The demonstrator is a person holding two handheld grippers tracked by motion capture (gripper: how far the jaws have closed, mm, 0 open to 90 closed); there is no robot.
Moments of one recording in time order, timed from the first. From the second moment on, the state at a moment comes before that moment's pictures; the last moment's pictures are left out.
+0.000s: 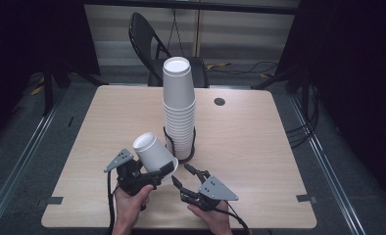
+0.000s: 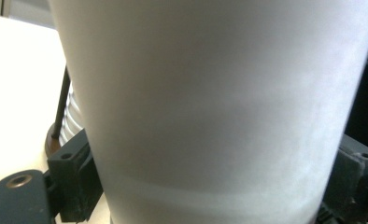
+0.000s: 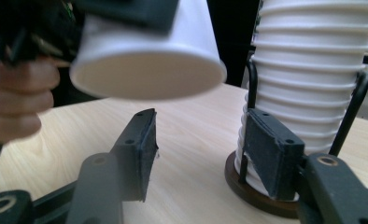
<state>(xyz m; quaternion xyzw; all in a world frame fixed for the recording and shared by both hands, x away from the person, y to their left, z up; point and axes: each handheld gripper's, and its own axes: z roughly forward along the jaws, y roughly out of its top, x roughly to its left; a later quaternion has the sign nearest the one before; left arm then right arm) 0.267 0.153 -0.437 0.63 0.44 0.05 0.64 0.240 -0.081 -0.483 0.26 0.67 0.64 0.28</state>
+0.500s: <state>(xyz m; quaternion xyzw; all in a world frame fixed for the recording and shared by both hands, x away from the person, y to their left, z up) 0.279 0.130 -0.452 0.62 0.45 -0.07 0.63 0.238 -0.086 -0.486 0.27 0.63 0.65 0.33</state>
